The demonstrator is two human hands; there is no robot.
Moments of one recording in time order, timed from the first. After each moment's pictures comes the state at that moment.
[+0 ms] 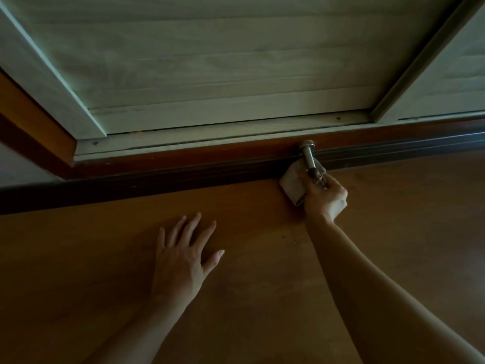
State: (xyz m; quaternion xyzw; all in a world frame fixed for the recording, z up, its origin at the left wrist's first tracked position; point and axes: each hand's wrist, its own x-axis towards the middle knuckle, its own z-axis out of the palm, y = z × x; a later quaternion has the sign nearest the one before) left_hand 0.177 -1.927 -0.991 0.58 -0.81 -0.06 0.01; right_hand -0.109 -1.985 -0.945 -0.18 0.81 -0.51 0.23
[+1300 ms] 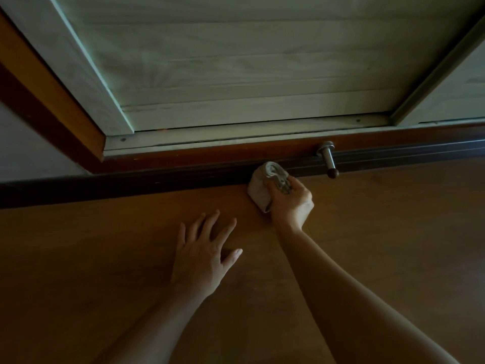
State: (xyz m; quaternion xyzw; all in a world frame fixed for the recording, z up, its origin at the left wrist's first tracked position) left_hand 0.181 -1.927 -0.983 0.58 -0.81 -0.09 -0.01; right_hand -0.013 -1.989 -0.950 -0.29 0.79 -0.48 0.26
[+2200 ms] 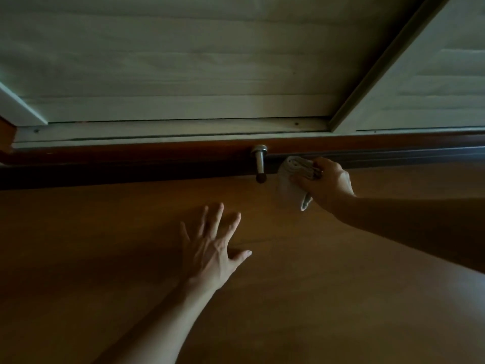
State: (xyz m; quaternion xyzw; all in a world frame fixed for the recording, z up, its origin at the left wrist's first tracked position) left_hand 0.009 -1.912 -0.960 0.60 -0.77 -0.19 -0.08; right_hand -0.254 -1.993 -0.874 -0.52 0.77 -0.21 0.30
